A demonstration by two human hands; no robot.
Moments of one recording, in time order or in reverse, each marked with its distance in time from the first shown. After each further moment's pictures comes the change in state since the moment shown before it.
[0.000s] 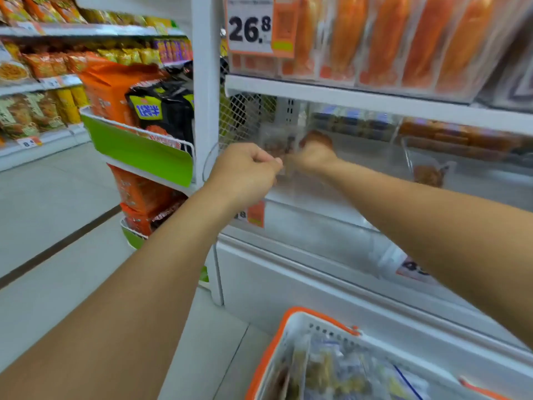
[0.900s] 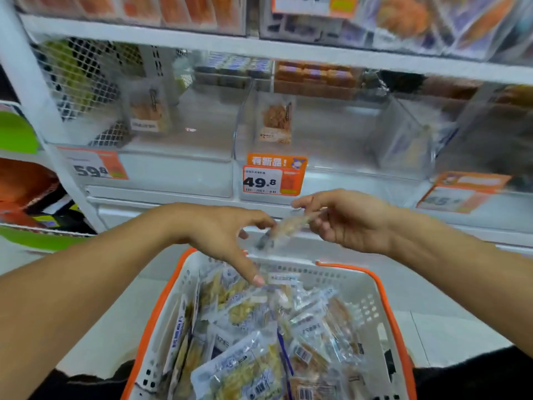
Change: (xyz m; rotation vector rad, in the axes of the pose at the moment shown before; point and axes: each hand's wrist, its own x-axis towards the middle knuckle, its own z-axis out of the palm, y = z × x) left_hand -0.128 0.022 0.145 0.564 -1.242 0.232; right_hand -0.314 0.147 -0.162 1.014 -0.251 0.720
